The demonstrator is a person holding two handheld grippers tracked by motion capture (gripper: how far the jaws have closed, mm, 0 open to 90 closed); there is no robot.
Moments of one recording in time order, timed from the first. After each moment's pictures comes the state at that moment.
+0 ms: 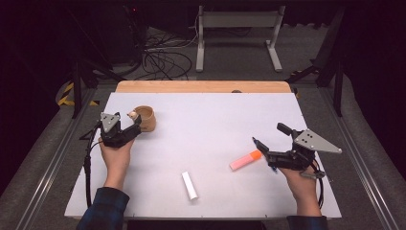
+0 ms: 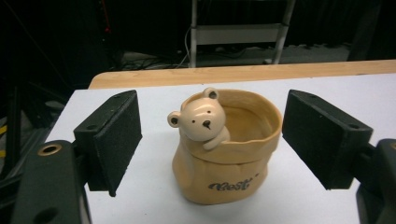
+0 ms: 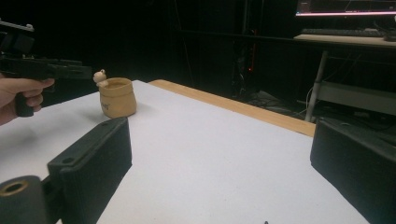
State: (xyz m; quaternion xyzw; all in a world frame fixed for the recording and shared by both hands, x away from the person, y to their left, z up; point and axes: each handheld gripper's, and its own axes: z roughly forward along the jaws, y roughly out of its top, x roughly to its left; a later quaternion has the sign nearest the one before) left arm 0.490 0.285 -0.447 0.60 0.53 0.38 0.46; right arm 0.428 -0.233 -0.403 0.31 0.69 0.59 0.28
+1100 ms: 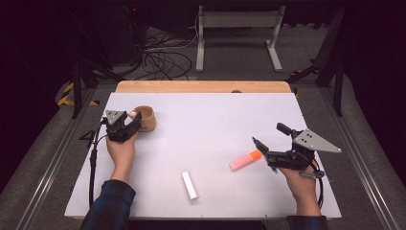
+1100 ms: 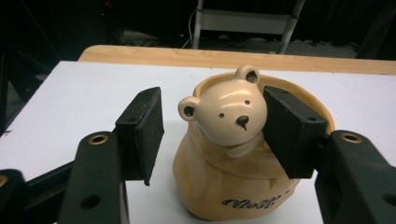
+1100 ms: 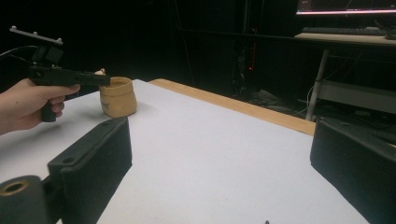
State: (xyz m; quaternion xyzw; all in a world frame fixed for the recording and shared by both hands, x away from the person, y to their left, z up) left arm 0.526 0.288 -0.469 0.59 0.57 0.34 0.45; right arm 0.429 -0.233 -0.404 0.32 0.69 0.59 0.27
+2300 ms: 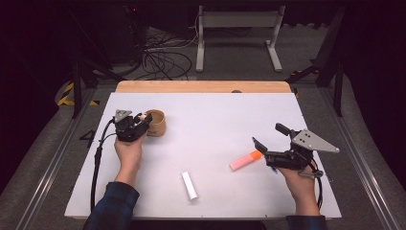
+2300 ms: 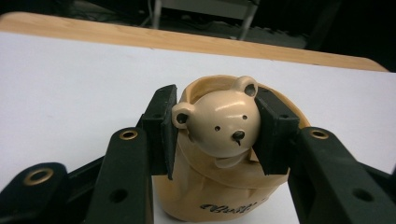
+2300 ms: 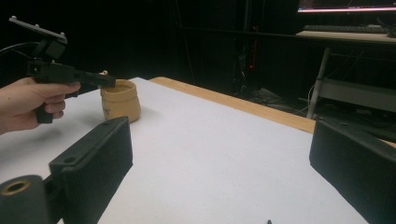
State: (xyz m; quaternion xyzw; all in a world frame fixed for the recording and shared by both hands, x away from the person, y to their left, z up) left arm 0.519 0.258 -0.461 0.61 0.57 0.25 0.49; right arm 0.430 -0.230 -0.405 0.32 0.69 0.59 0.27
